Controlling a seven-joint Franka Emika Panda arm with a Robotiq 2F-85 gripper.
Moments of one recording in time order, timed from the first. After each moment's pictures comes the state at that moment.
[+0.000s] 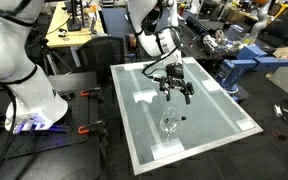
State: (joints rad) arm 0.15 0.68 -0.01 -1.84 -1.11 1.50 2.36
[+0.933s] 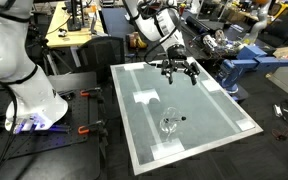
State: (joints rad) arm 0.18 0.55 0.02 -1.86 -1.11 1.45 2.45
